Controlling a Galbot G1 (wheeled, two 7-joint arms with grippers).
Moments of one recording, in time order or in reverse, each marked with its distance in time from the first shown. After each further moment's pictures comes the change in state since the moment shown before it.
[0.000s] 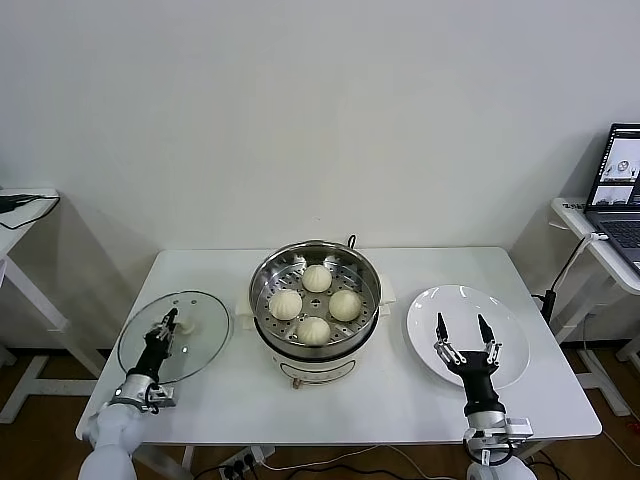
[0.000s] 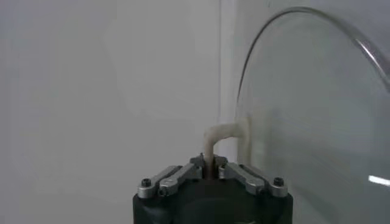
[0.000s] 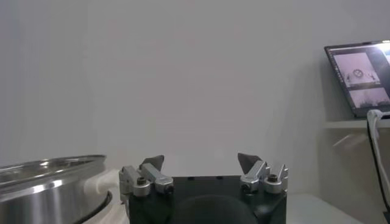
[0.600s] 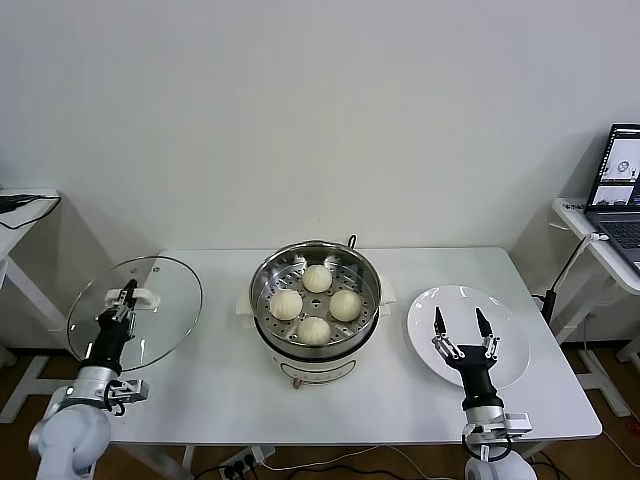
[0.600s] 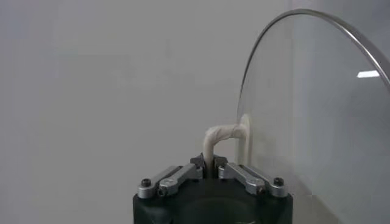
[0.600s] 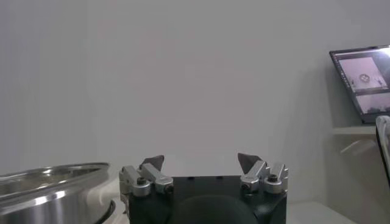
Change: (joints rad) left arm 0.253 0.111 0.019 -0.578 -0.245 0.248 0.207; right arm 0.015 -0.006 -0.009 0.007 0.007 0.003 -0.003
